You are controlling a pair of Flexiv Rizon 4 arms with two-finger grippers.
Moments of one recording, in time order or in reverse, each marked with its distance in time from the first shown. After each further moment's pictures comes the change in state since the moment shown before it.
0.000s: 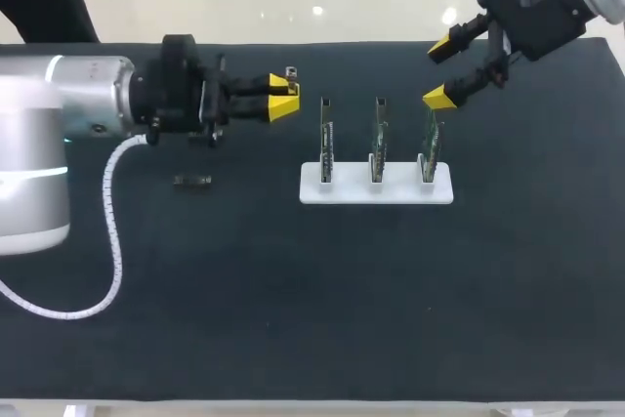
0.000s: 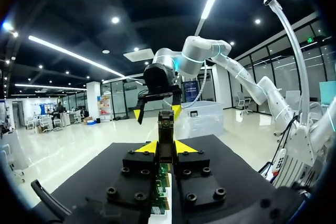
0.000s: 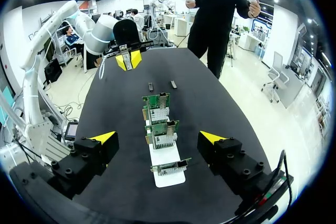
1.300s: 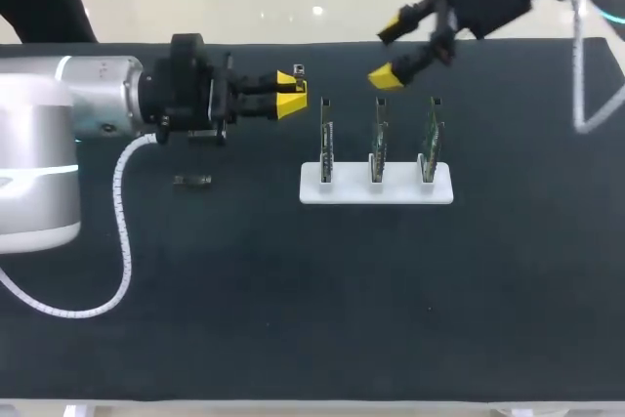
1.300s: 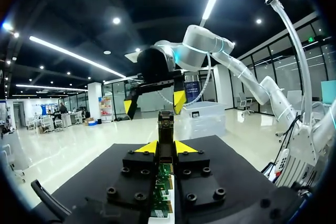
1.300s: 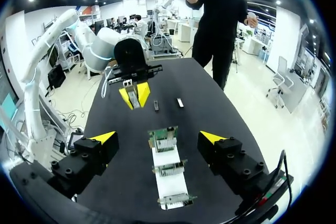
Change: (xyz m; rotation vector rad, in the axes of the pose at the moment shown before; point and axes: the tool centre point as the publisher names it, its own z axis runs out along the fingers) left arm 0.001 0.004 0.008 -0.007 -0.004 0.005; right arm -0.074 0.014 0.031 -0.035 -0.033 -0.008
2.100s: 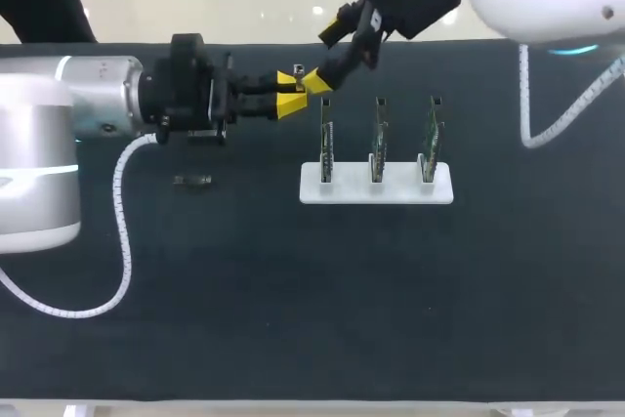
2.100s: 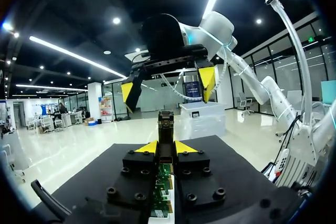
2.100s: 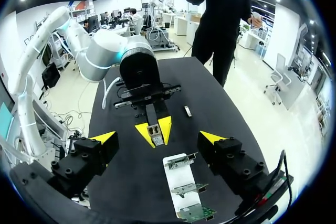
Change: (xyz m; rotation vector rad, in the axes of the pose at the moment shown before) left arm 0.000 0.000 0.000 0.000 0.000 0.000; right arm -0.051 0.041 0.036 0.042 0.053 0.027
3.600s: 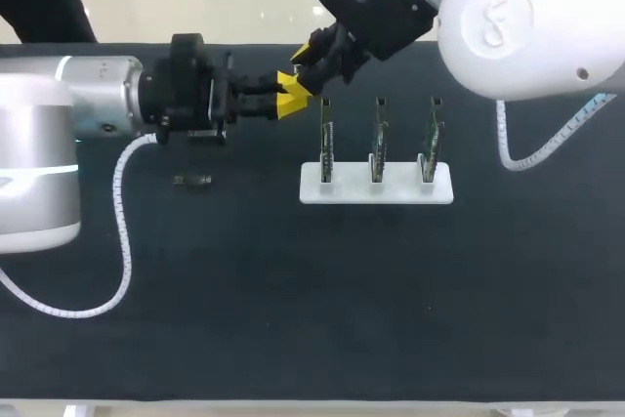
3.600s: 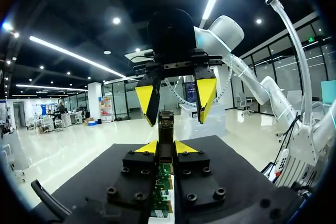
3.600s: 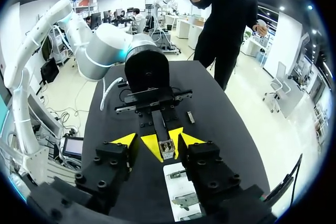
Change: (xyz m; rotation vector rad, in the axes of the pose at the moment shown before) left arm 0.000 0.000 0.000 0.000 0.000 0.000; right arm -0.008 0.011 0.027 0.018 -0.014 -0.055
